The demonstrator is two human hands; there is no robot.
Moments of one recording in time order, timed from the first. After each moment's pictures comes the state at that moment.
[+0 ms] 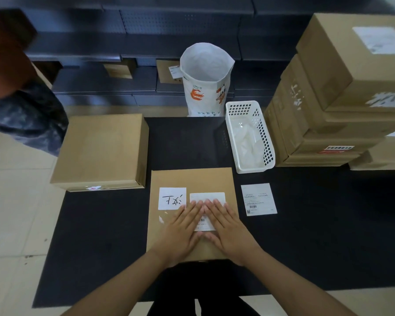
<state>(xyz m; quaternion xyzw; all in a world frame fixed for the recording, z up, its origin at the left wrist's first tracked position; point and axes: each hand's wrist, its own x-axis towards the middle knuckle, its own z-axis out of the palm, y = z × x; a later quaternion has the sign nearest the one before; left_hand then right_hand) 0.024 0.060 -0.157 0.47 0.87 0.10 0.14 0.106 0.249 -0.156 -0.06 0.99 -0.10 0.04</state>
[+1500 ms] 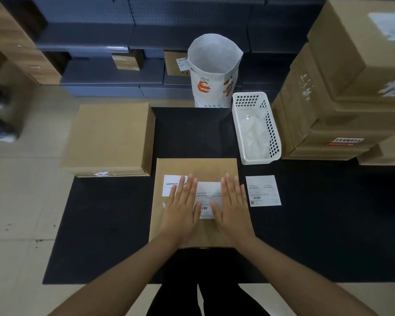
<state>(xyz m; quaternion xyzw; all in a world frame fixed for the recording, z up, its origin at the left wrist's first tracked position) 0.027 0.077 -0.130 0.30 0.94 0.14 0.09 0.092 0.230 -0.141 0.12 0.98 -0.17 -0.01</state>
